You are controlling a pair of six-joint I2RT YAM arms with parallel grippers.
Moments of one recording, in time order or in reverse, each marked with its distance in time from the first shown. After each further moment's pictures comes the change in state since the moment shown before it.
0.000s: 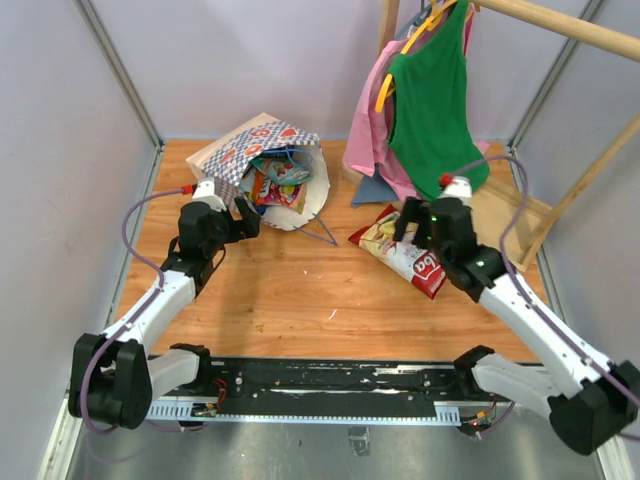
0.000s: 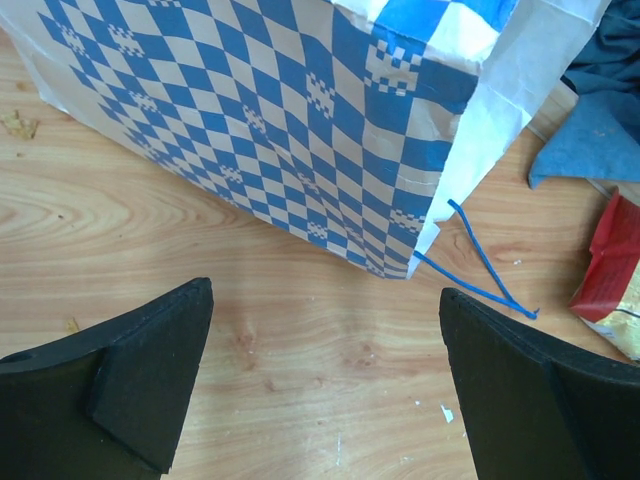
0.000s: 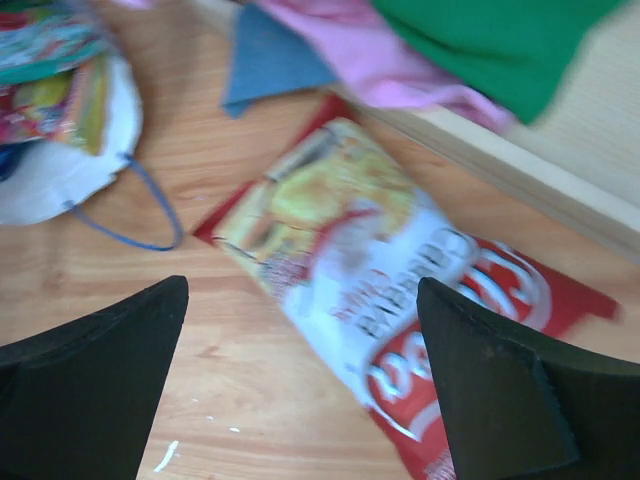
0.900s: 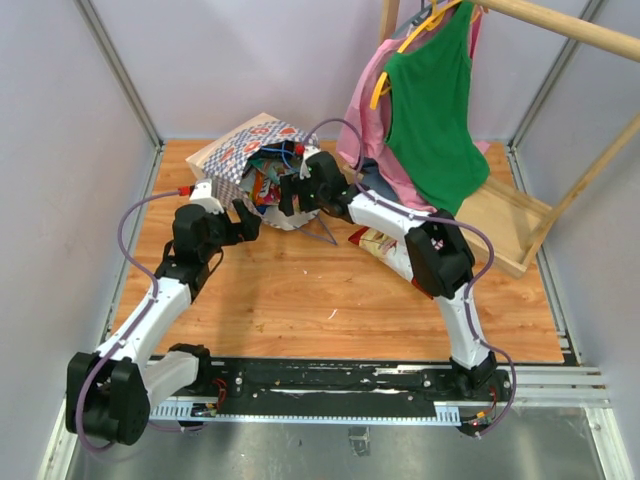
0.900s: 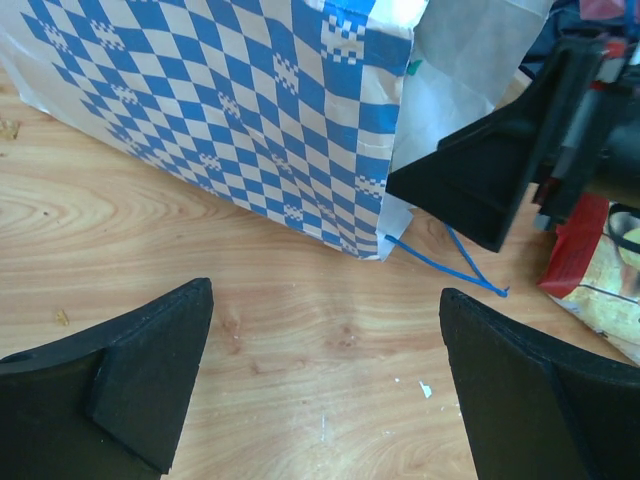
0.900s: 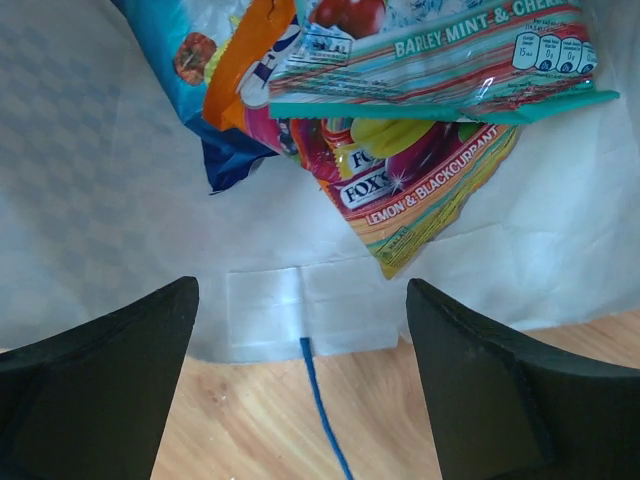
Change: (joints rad) left arm 0.003 -0.077 0.000 -0.068 0.065 -0.002; right arm 0.277 1.218 0.892 0.291 -0.430 -0.175
